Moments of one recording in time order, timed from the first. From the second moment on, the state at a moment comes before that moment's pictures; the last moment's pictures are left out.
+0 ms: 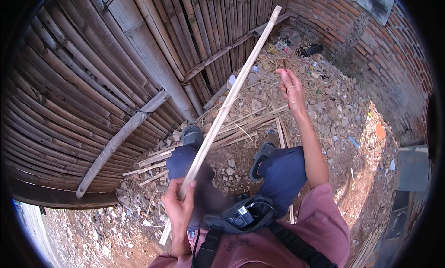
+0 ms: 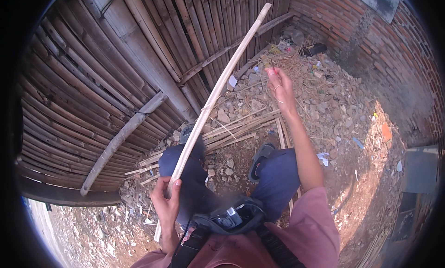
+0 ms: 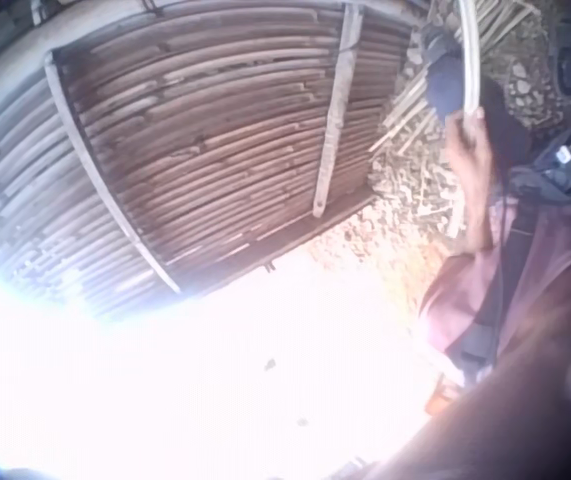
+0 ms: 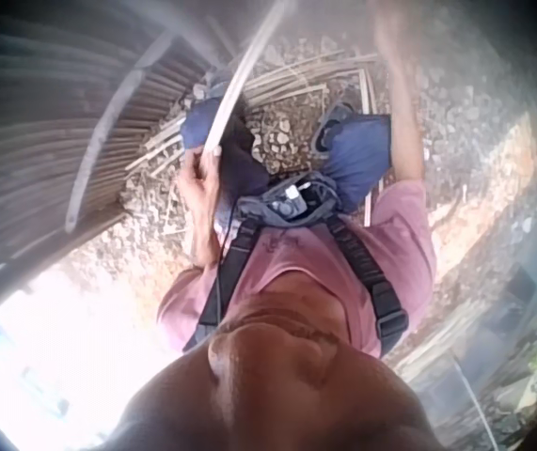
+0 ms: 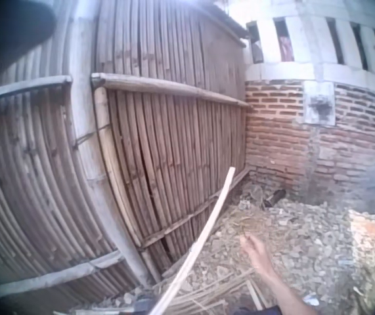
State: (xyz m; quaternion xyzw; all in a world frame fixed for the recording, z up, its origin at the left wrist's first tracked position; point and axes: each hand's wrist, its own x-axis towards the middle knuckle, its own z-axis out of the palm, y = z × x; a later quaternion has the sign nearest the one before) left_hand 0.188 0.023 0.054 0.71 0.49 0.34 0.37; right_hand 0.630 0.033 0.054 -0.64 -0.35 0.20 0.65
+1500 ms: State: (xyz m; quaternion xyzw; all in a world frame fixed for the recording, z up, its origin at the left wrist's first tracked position) left_hand 0.217 0.038 0.037 0.71 0.38 0.20 0.55; right_hand 0.546 0.032 0.064 -0.46 -0.40 0.43 0.67
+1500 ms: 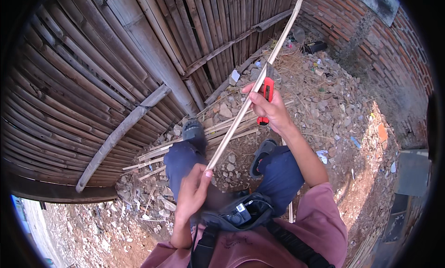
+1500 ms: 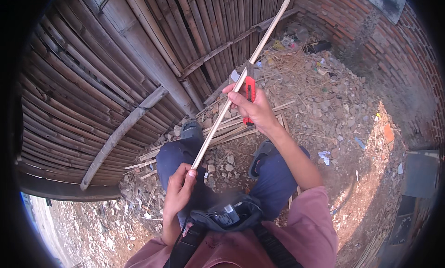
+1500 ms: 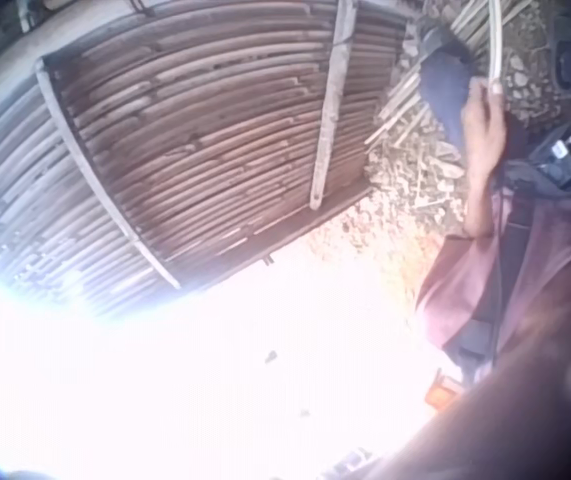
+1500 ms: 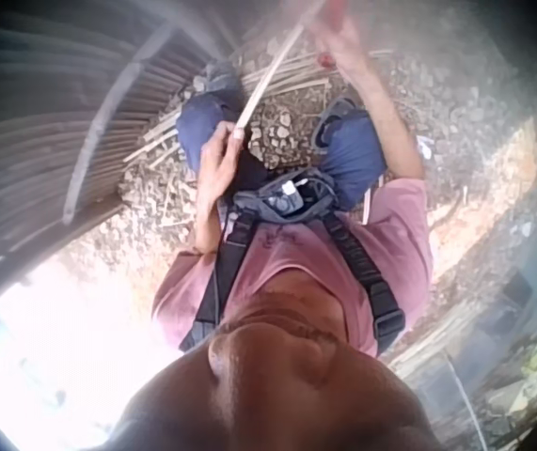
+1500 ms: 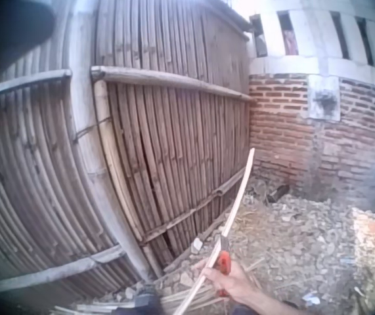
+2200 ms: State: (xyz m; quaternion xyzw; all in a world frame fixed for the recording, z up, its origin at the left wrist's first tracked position) left_hand 0.237 0.056 0.066 0.67 0.40 0.22 0.58; right_hand 0.497 0.018 0.036 -0.48 -0.69 0.03 0.54
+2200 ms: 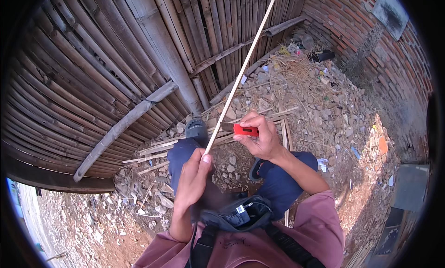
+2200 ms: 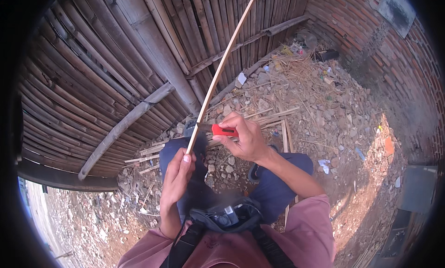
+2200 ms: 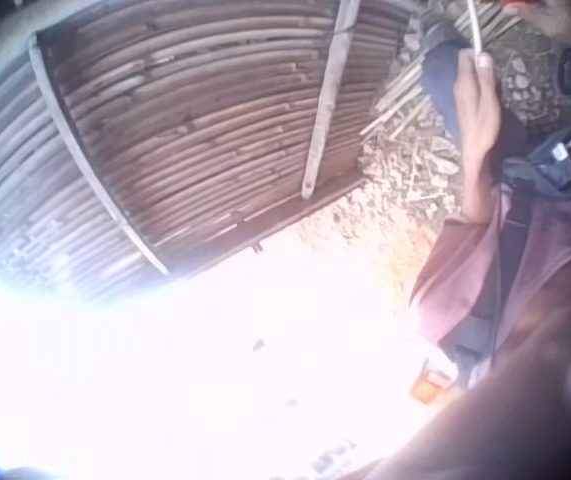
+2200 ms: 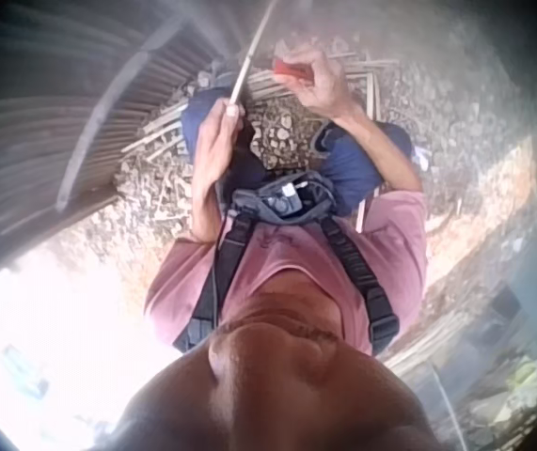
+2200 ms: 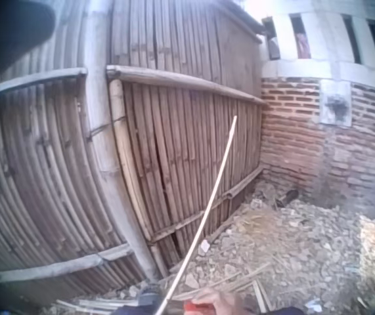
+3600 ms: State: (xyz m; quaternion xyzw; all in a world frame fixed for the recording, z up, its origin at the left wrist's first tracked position) left_hand 0.254 0.052 0.083 0.73 0.42 0.26 0.48; right_hand 0.482 0.018 0.045 -0.53 -0.63 -0.04 0.57
